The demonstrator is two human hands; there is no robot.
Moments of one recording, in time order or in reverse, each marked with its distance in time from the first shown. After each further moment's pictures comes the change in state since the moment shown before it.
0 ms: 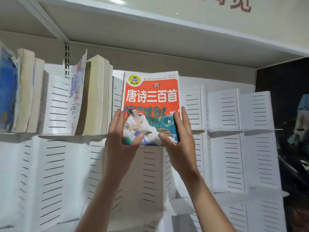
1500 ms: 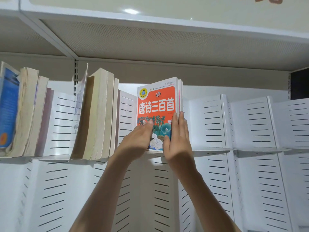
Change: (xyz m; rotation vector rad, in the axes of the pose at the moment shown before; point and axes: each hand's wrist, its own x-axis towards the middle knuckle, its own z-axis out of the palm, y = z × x) left_hand 0.093 -0.033 0.047 0.327 -0.588 -0.322; right_hand 0.082 0.082 0.055 -0.503 0.049 -0.282
